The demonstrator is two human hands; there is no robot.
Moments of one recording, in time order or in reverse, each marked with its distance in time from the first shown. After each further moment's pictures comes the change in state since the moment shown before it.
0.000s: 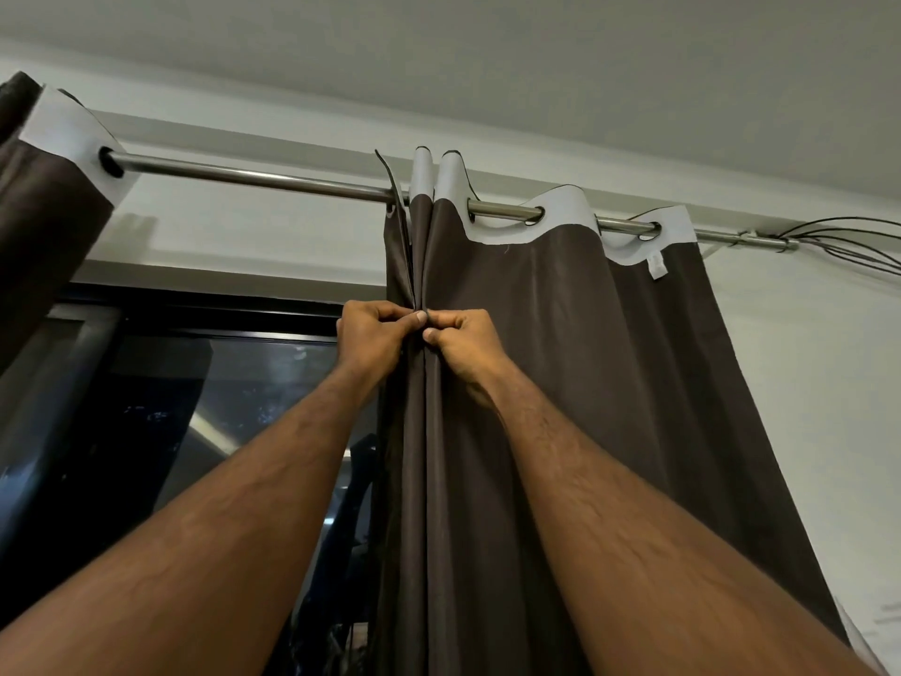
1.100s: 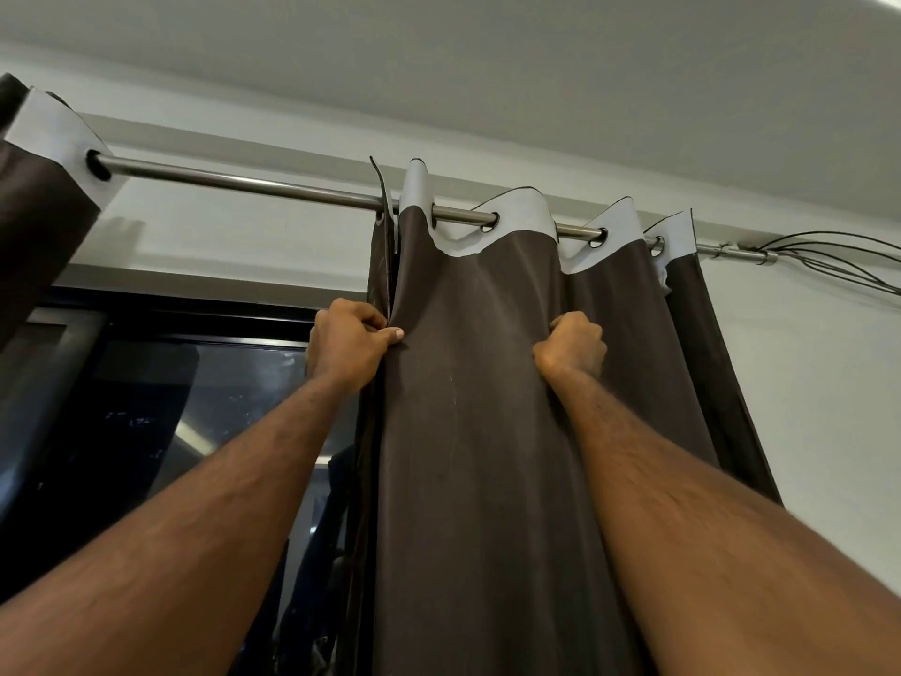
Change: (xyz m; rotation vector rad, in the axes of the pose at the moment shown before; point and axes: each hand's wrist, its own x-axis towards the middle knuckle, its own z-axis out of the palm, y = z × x) left_hand 0.011 -0.005 -0.015 0.378 0.066 0.086; right_hand -0.007 -0.005 -0.102 -0.678 0.495 0.209
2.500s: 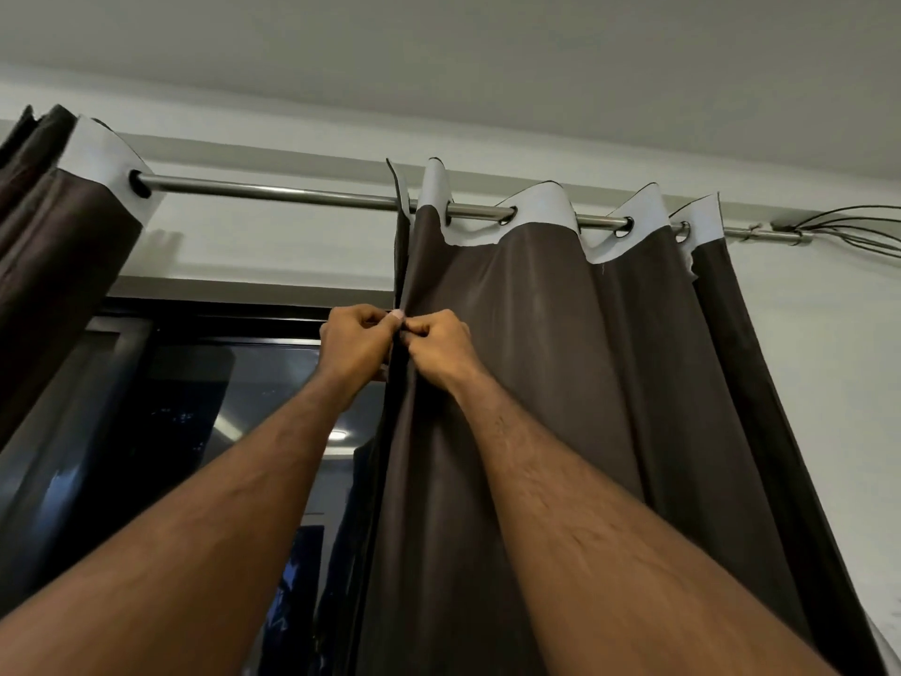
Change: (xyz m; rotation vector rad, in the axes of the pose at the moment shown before) left_hand -0.018 0.008 -0.028 -0.230 -0.078 -0.086; right_hand -0.085 -0.090 0.060 0.460 -0.481 -0.366
